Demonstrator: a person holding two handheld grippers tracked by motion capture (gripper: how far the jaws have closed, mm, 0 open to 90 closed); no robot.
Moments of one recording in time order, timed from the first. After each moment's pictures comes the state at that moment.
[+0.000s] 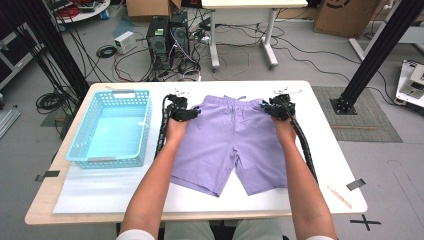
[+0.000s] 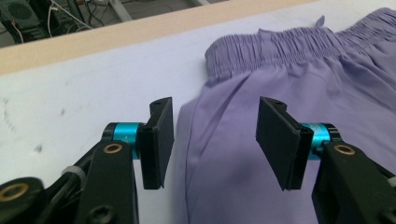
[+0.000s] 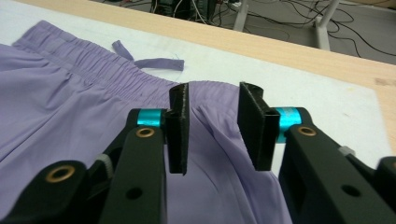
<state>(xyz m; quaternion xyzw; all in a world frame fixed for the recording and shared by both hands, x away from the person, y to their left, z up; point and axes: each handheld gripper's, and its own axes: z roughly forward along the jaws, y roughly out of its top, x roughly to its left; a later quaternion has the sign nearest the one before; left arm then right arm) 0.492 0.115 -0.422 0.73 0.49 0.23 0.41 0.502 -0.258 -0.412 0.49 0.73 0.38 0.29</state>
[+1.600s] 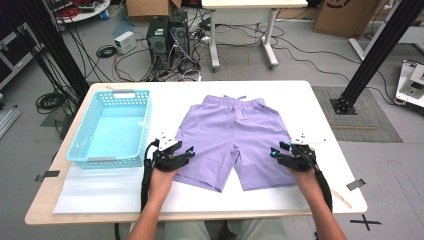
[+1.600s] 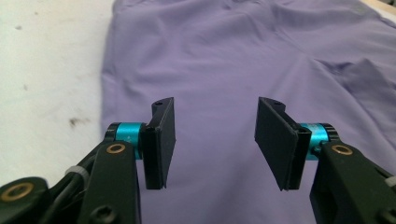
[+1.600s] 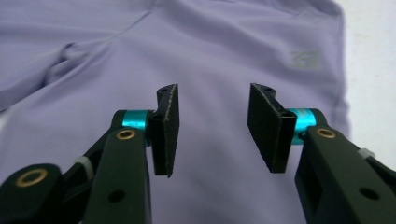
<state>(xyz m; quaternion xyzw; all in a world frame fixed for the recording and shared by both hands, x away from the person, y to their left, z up) 0.326 0.128 -0.441 0.73 0.44 0.21 0.47 0.335 -0.283 -0.431 0.44 0.78 0.40 0.21</state>
